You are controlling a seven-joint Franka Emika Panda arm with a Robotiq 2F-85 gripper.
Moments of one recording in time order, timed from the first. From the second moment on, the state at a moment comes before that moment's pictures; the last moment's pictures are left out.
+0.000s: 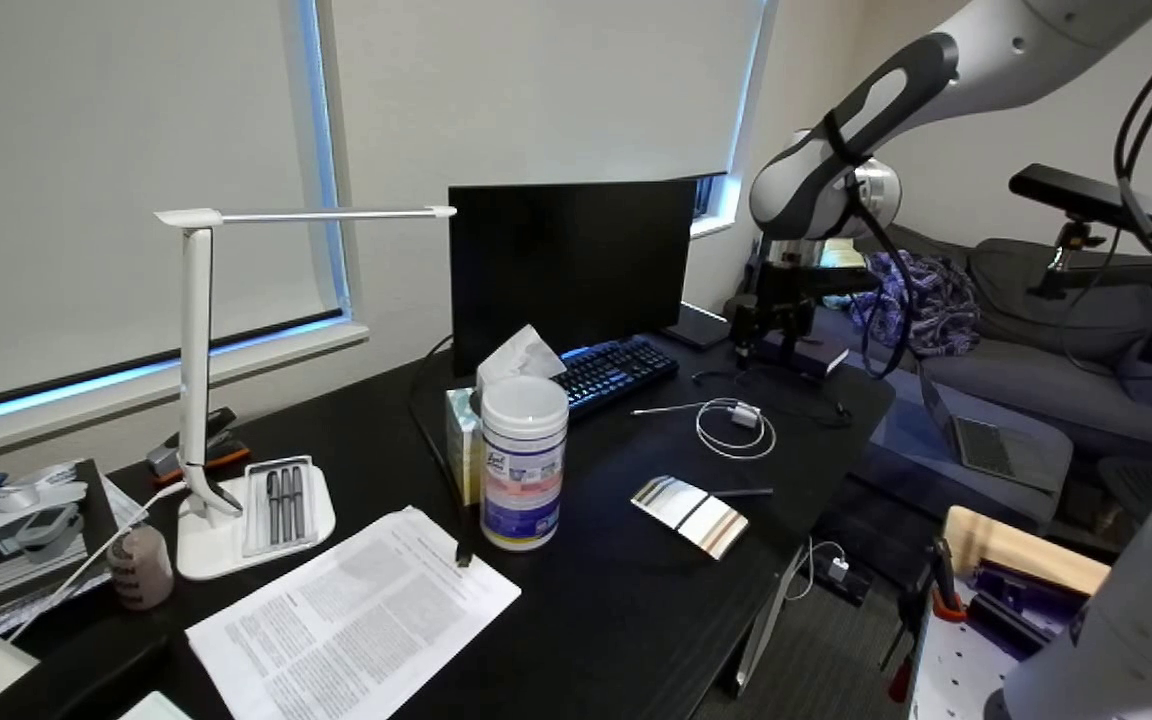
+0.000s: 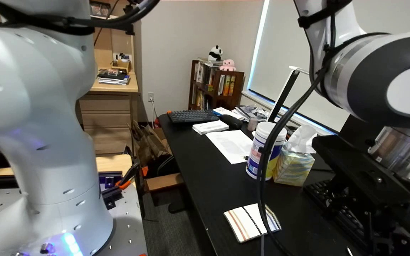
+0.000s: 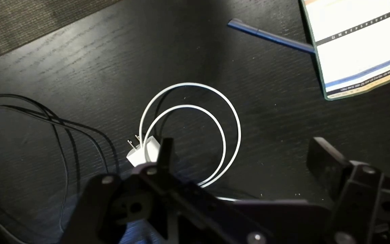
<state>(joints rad) -0.23 0.16 -0.33 -2.29 0.11 2.37 -0.18</state>
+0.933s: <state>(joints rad) -0.27 0.39 -0.20 -2.25 0.23 2.75 -0.17</state>
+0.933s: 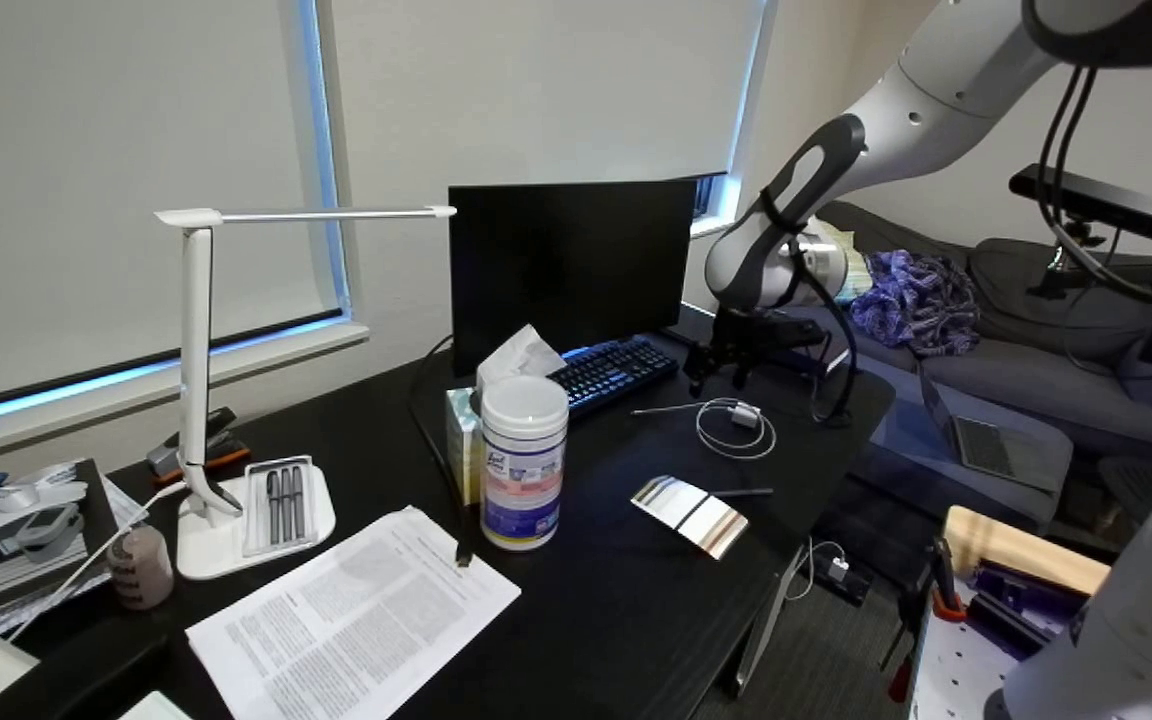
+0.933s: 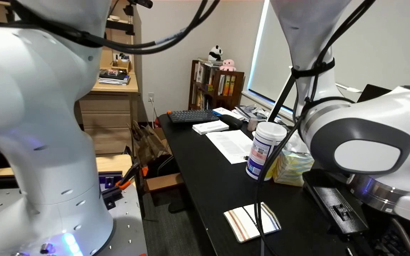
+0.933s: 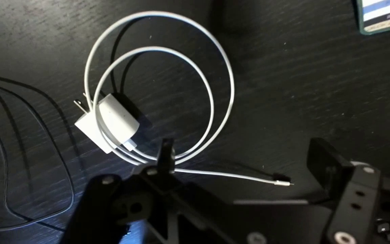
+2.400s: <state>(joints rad) -0.41 0.70 -0.10 -2.04 0.23 2.84 -0.11</state>
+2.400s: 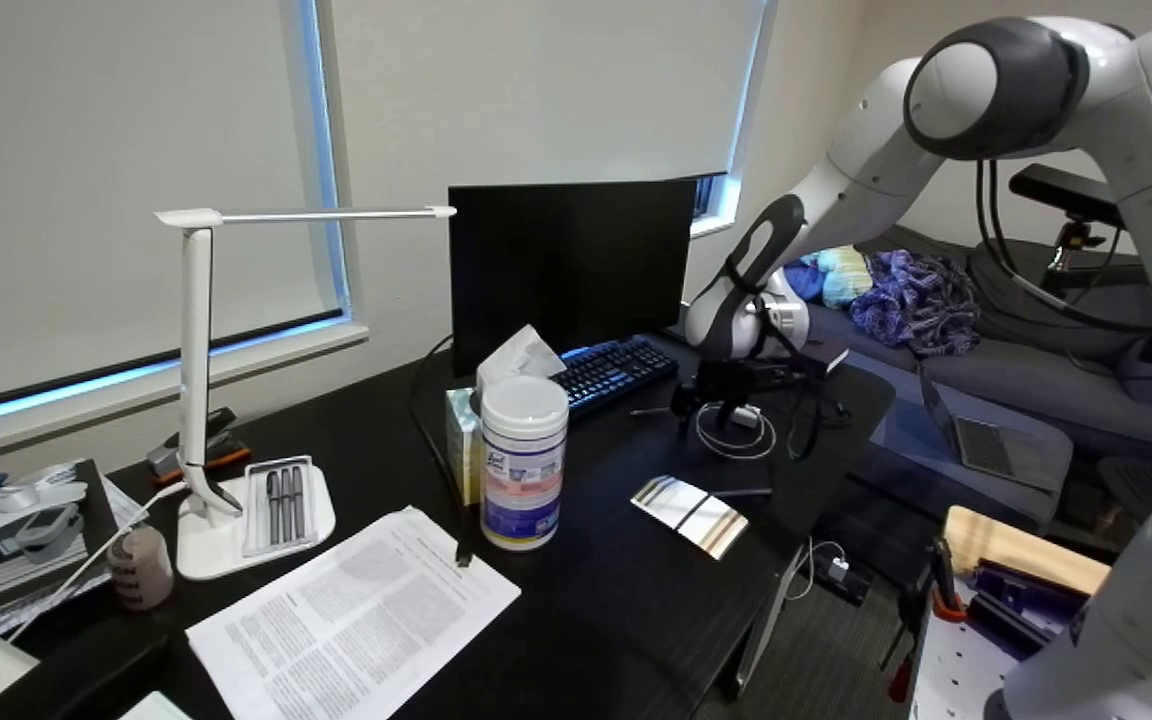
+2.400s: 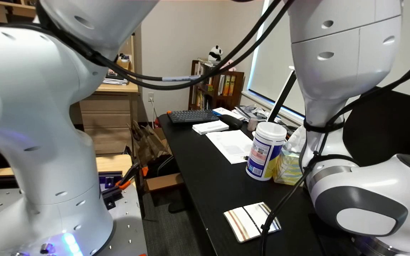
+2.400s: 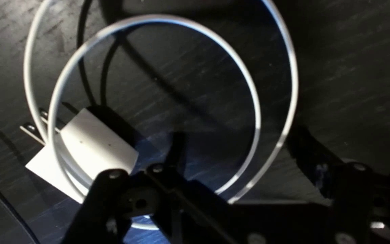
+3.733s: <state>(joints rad) -0.47 0.65 -0.07 -2.02 0.24 2.80 -0.11</state>
